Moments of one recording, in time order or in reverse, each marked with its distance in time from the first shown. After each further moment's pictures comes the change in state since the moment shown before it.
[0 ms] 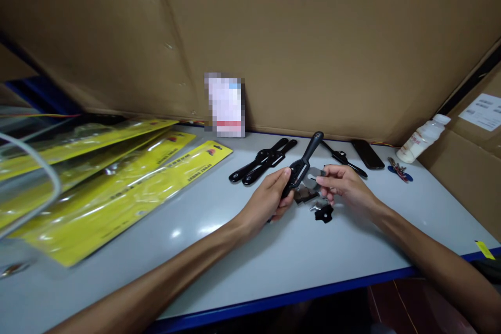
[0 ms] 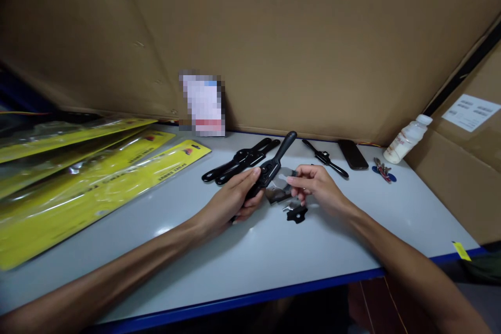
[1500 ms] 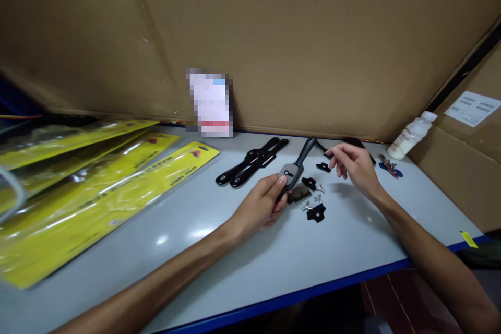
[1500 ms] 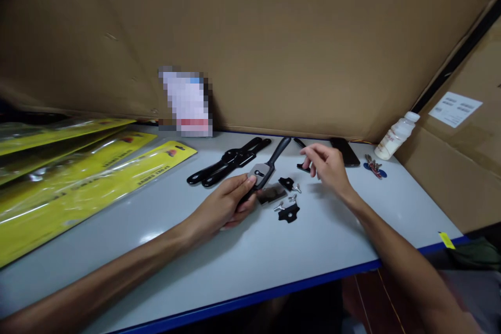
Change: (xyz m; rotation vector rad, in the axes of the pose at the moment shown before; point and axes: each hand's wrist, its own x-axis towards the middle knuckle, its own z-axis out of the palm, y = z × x) left_hand 0.000 -0.005 0.002 0.046 -0.031 -0.038; right_hand 0.003 -0.016 -0.031 -0.387 0.375 -0.329
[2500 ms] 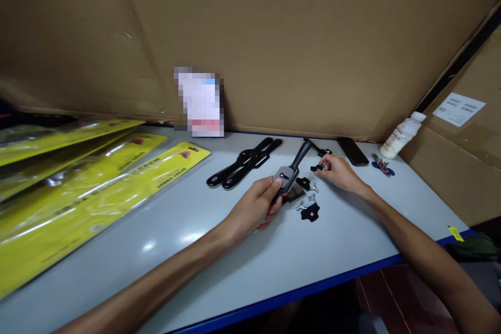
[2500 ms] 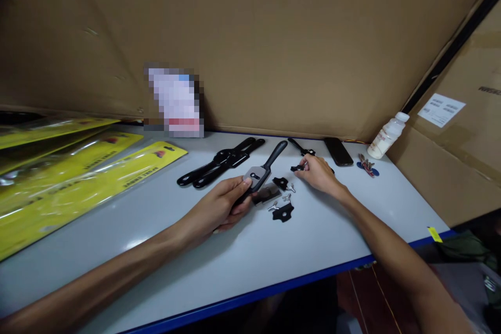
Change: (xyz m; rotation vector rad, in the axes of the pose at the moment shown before) left_hand -0.002 0.003 0.002 -0.001 -0.005 -0.034; right_hand 0.015 0.055 -0.004 -0.636 -0.145 0.080
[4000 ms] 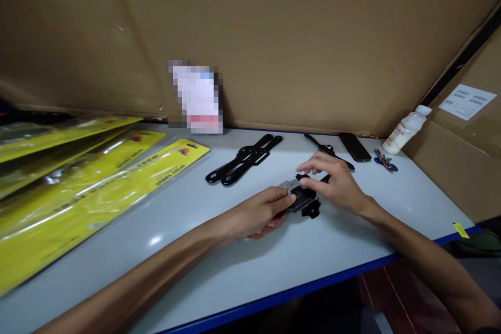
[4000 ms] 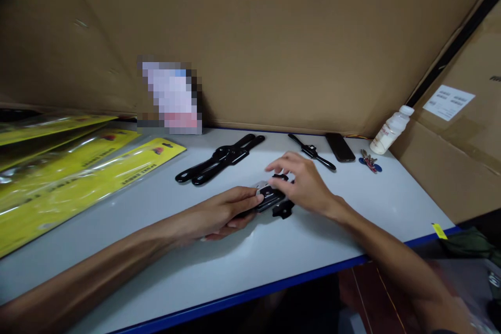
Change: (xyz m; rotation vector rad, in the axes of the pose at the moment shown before) left_hand -0.003 0.009 -0.004 0.241 -0.319 -0.257; right_hand -0.043 -0.076 -0.017 0.297 0.074 -0.441
